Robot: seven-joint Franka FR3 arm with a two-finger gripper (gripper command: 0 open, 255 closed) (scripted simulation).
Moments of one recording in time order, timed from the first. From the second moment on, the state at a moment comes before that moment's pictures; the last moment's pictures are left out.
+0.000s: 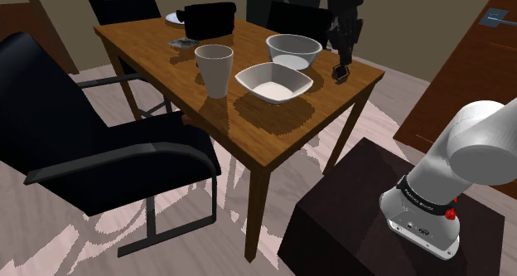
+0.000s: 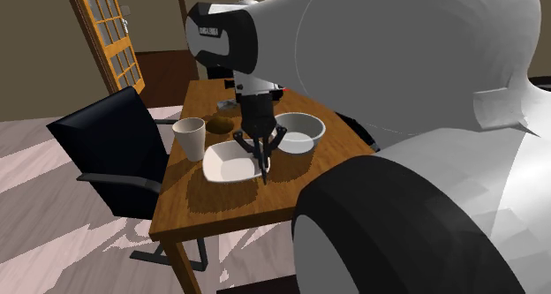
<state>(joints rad) 0.10 -0.38 0.08 -2.05 0.07 1.30 0.19</state>
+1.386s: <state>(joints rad) 0.14 0.24 0.14 -1.20 0.05 1.07 0.31</state>
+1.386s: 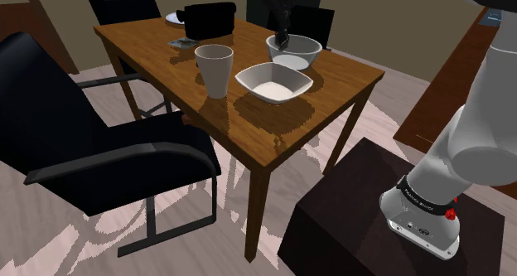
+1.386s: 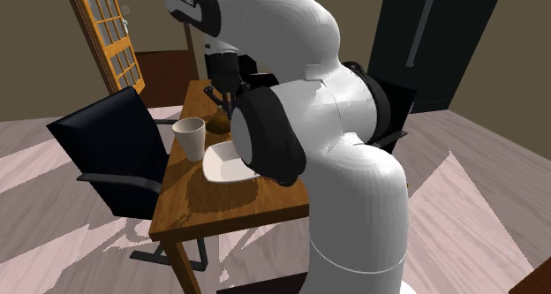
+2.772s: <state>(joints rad) 0.14 0.19 0.14 -1.50 0.05 1.32 0.29</state>
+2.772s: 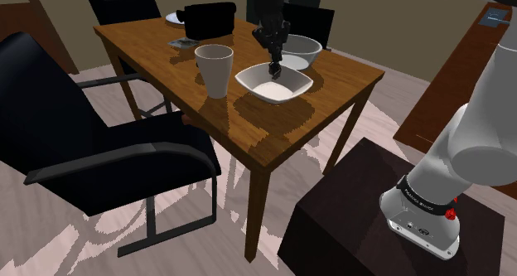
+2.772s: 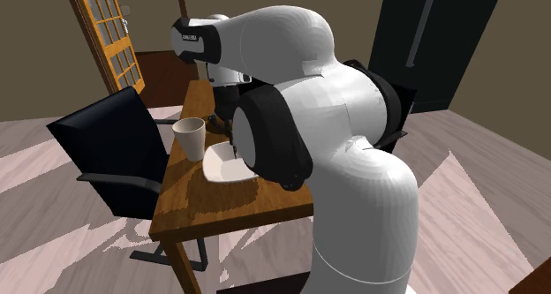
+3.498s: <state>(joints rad) 0.14 0.22 0.14 -1.43 0.05 1.28 0.30</state>
